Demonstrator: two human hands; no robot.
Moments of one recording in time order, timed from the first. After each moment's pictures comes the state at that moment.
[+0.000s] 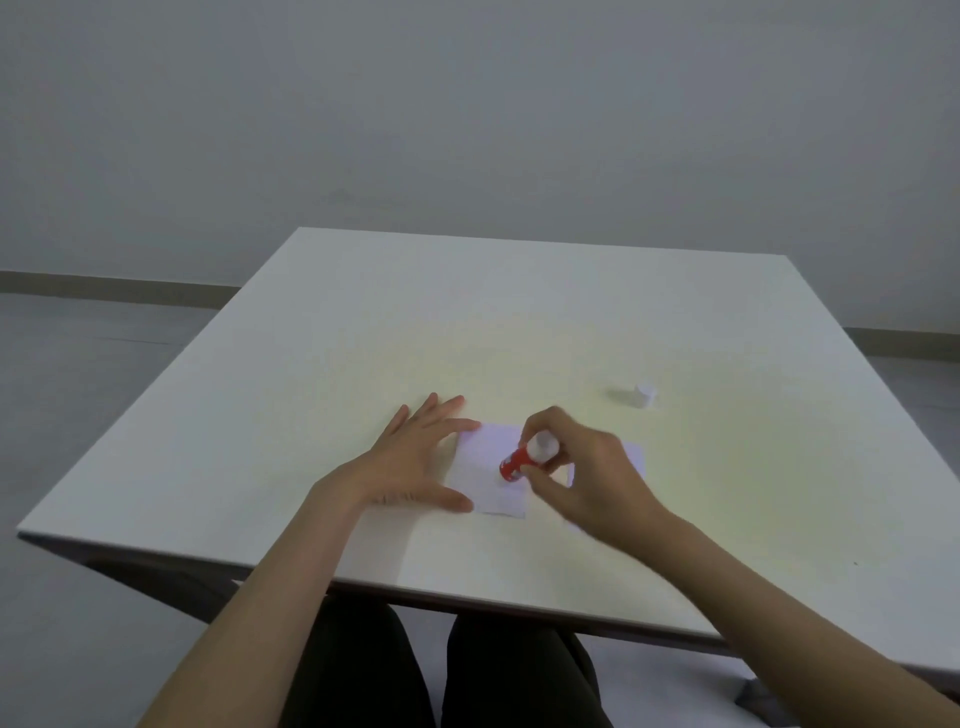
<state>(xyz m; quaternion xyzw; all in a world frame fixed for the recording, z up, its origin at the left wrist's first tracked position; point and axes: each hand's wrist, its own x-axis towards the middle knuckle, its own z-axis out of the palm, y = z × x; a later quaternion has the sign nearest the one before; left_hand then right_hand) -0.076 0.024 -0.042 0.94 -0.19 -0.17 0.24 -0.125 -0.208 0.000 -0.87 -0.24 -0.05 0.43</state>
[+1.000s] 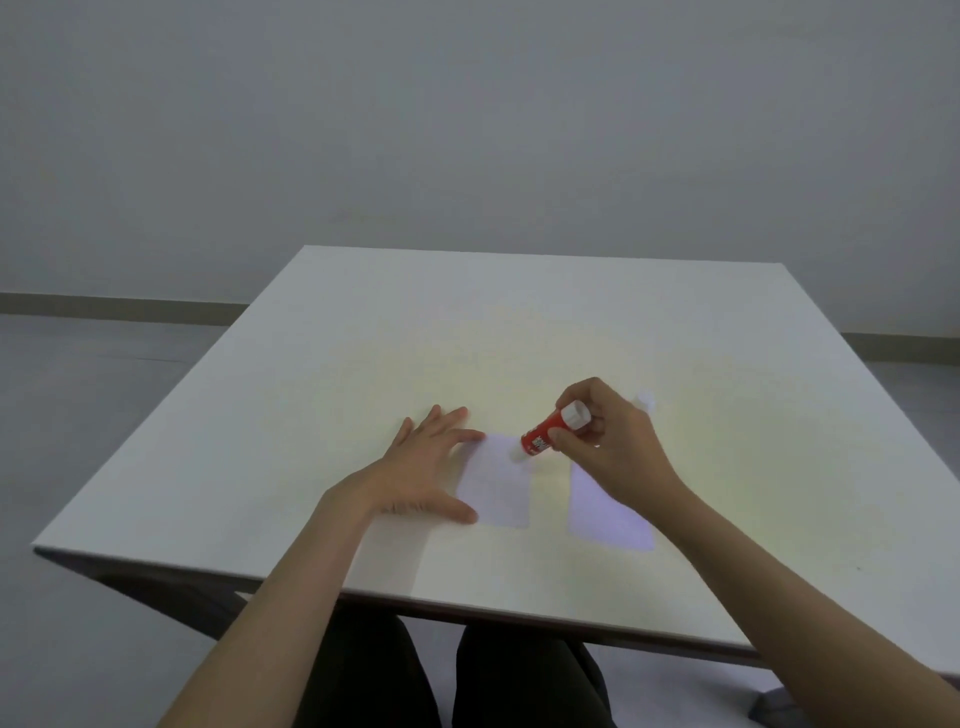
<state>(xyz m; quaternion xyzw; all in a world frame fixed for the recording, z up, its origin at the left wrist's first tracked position) -0.076 0.017 -0.033 0.94 -0.18 -0.18 0.22 -0.097 -0.224 0.003 -0.85 -0.10 -0.05 0.52</state>
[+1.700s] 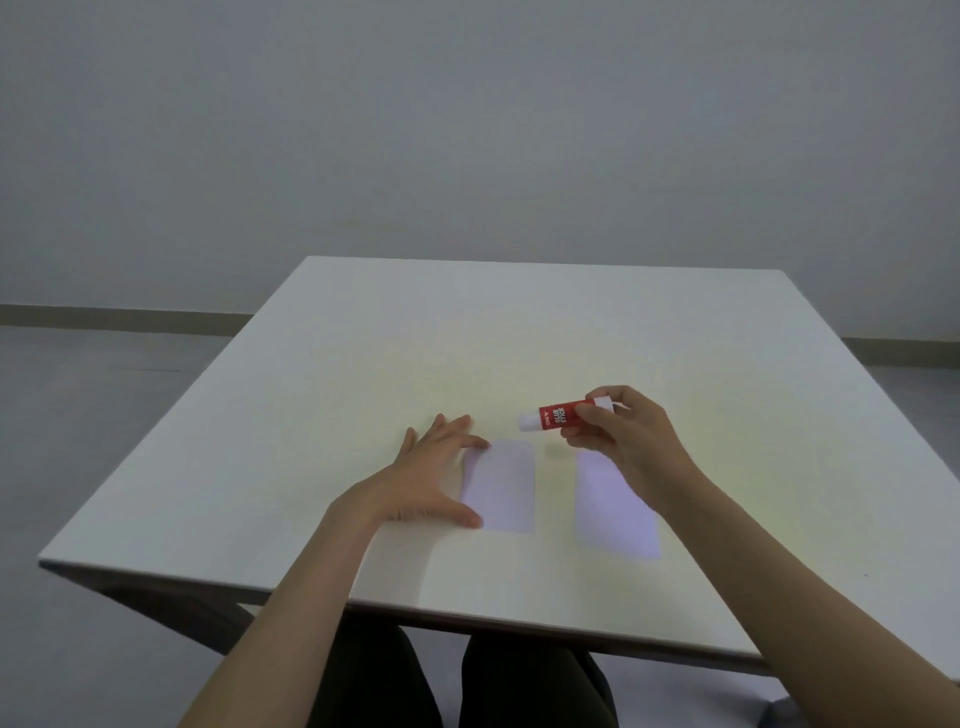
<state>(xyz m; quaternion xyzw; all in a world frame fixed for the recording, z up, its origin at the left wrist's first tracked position) -0.078 0.016 -0.029 0.93 -0.17 -0.19 0.28 -0.080 -0.234 0.006 -0.63 0.05 0.05 0.77</state>
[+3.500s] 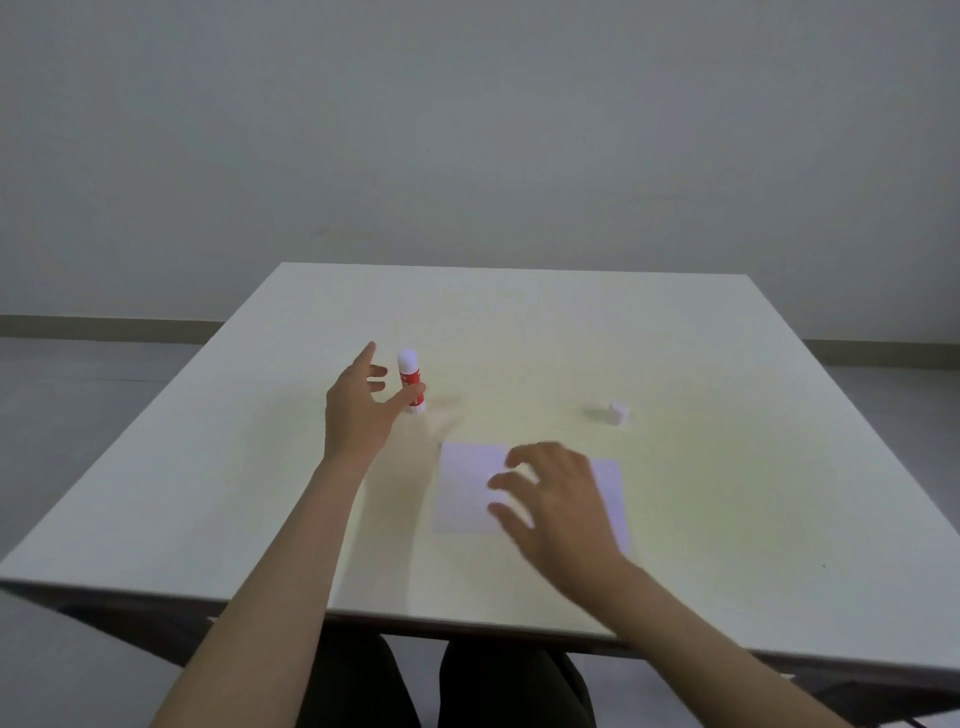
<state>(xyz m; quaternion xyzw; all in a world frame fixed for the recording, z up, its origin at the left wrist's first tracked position) -0.036 0.020 -0.013 0.86 0.10 0.16 0.47 -0.136 -0.196 -0.028 -0.93 -0.21 -0.25 0.19</state>
